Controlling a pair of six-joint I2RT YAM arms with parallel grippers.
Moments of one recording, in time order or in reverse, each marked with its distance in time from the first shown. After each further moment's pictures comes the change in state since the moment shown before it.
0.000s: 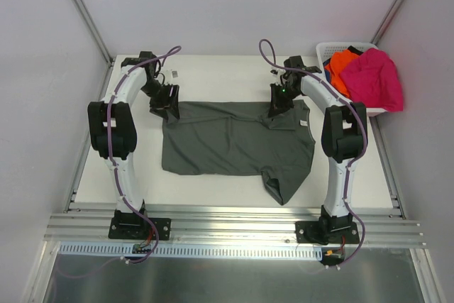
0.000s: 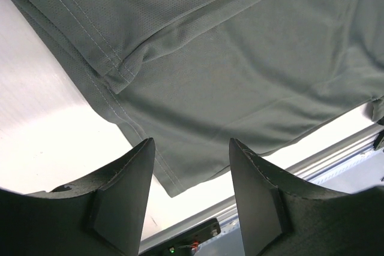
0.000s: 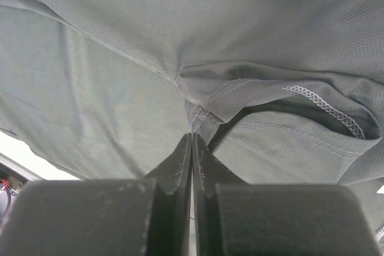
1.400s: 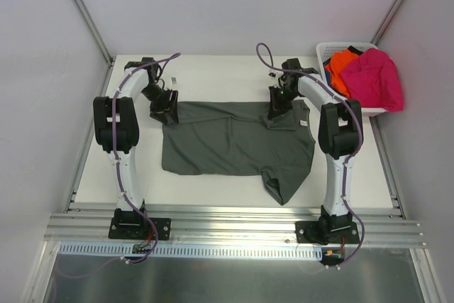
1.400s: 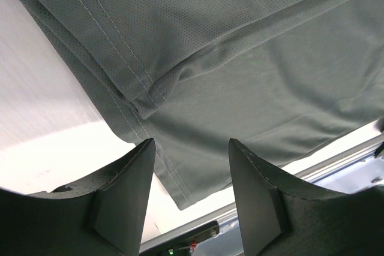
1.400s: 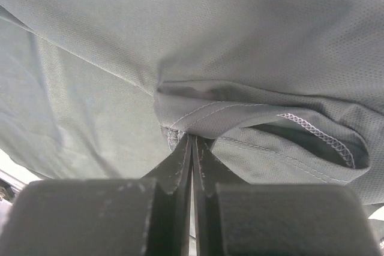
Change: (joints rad) left arm 0.020 0.105 0.013 0.003 -0.025 -0.020; right arm 0.000 0.066 0.023 0.008 0.016 -0.033
